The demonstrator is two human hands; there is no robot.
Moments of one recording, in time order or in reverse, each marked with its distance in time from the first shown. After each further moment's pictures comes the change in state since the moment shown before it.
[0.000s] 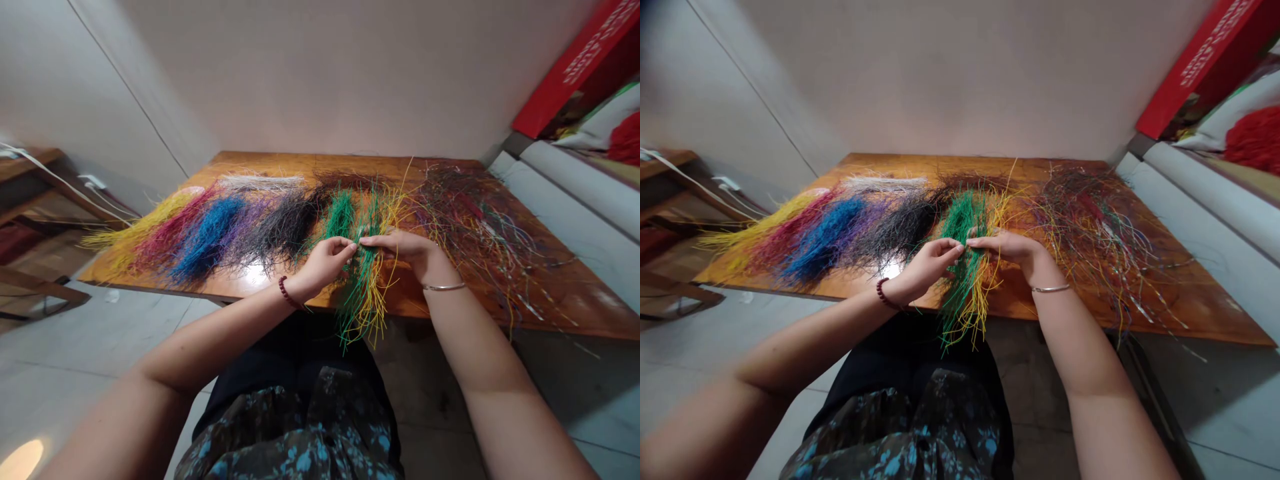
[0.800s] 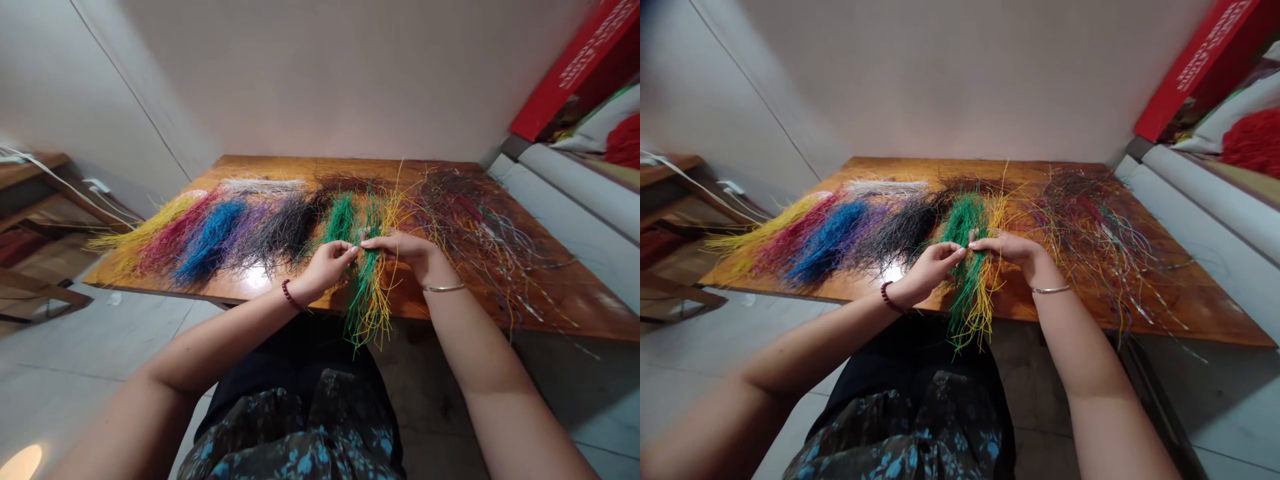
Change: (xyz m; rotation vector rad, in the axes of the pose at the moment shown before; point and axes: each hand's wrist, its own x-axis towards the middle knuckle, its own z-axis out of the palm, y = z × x) left_hand 0.001 -0.004 0.003 -0.019 0.028 -0.024; right_hand 0.002 0.005 -0.005 0.025 0.022 -0.018
